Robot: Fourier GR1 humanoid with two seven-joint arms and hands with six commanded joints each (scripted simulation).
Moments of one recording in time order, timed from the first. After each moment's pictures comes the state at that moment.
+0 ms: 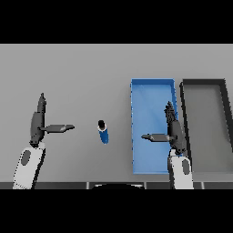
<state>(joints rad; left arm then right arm) -0.11 0.43 -0.16 -1.48 0.24 0.26 0.01 0.00 0.00 0.00 -1.57 0.00 0.00 0.00</state>
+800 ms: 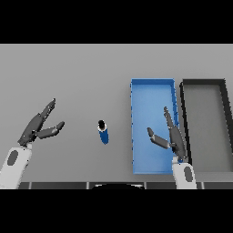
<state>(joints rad) -0.10 0.65 -0.23 -1.49 0.29 -0.15 -0.12 0.10 -0.11 0.11 -1.70 0.18 0.03 -0.02</state>
